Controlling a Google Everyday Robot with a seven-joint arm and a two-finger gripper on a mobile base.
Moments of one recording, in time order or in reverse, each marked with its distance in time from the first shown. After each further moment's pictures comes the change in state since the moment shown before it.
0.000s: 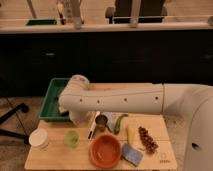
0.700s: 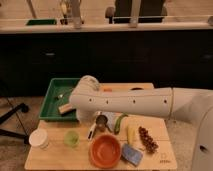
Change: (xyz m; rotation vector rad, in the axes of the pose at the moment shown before) arm 0.004 0.023 0.014 0.046 -0.001 0.042
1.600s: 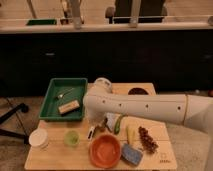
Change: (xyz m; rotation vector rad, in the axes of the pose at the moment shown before) arm 0.007 0.036 0.011 0.043 0.031 -0.008
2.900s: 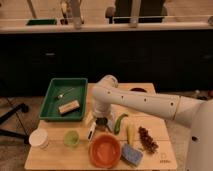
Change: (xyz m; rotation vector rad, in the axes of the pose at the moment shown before) arm 0.020 0.028 0.045 0.042 -0.135 -0.119
